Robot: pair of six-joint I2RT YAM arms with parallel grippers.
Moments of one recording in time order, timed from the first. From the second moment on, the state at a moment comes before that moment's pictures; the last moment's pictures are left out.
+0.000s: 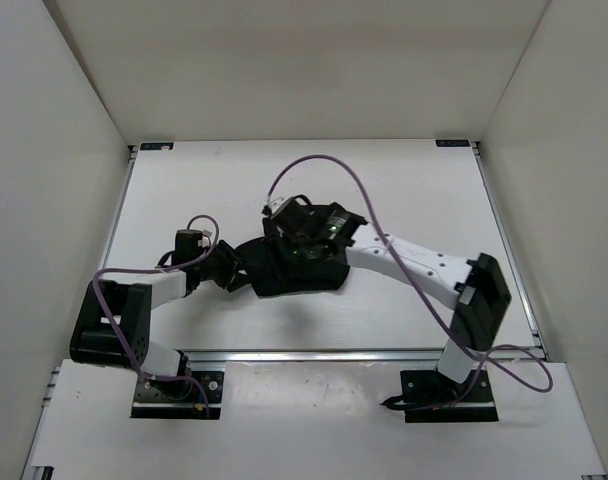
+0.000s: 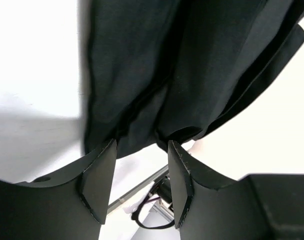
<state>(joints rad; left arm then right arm) -0.12 1.44 0.49 0.09 0.59 -1.08 1.00 1.77 1.57 -0.78 0.03 0.32</state>
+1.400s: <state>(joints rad) -0.19 1.67 0.73 -0.12 0.44 -0.87 0.90 2.13 1.99 -0.90 0.05 0.35</state>
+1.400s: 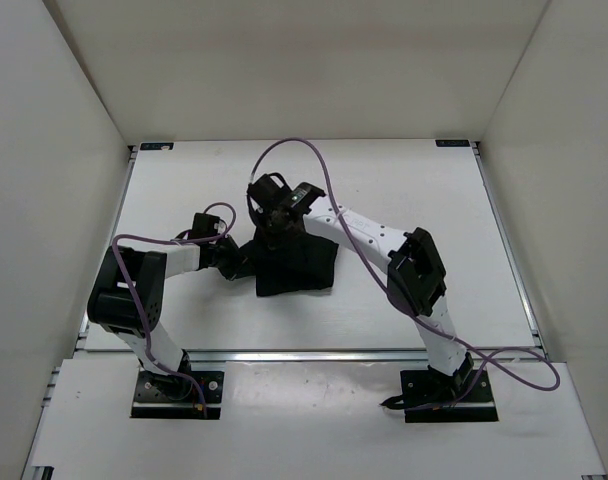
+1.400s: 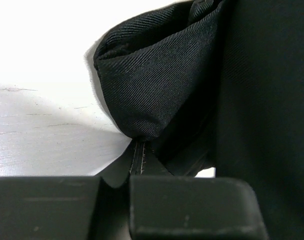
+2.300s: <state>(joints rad) -0.05 1.49 0.69 -0.23 0.46 -0.81 0.95 2.17 1.70 -0.73 0.00 0.35</state>
